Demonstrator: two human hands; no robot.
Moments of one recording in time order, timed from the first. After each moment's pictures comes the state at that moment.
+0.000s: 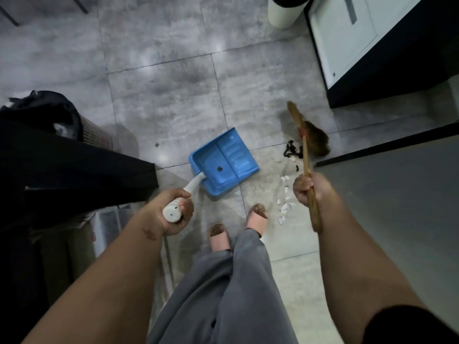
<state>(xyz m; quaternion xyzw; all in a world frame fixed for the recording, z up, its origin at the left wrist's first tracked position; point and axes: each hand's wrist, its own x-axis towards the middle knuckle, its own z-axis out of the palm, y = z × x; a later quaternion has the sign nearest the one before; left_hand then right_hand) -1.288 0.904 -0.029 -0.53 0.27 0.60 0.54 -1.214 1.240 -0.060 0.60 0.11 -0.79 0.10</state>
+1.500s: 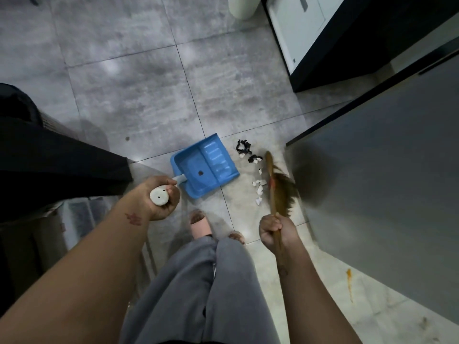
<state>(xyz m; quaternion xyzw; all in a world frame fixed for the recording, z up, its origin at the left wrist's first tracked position) -1.238 0.923 -0.007 -0.53 0.35 0.58 0.51 -1.037 1.145 -0.035 0.58 -0.11 -0.81 -0.02</state>
